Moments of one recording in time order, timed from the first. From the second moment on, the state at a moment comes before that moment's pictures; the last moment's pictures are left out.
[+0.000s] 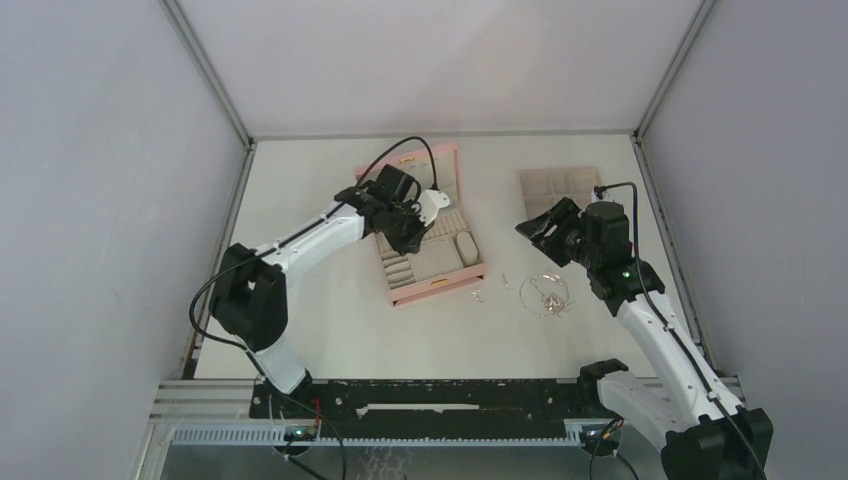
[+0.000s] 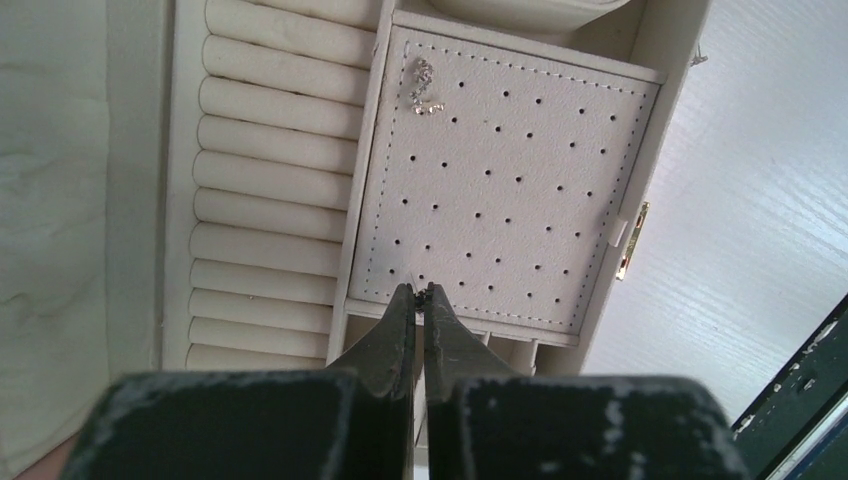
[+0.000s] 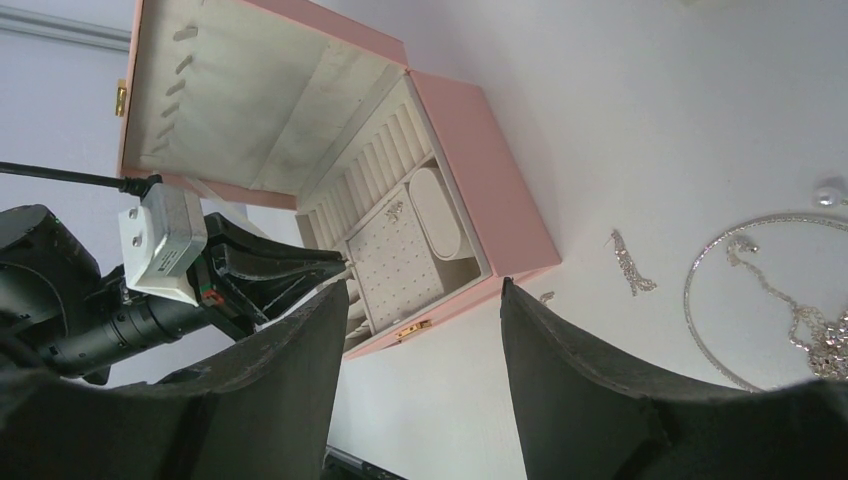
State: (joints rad) left arm -0.59 1.70 1.34 -0.66 0.29 0.38; right arm 0.22 0.91 0.77 -0.40 -0.19 0.91
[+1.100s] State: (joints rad) left arm -0.59 1.78 1.43 -0.67 0.26 0.38; right arm 0.22 0.91 0.77 -0.40 -0.19 0.91
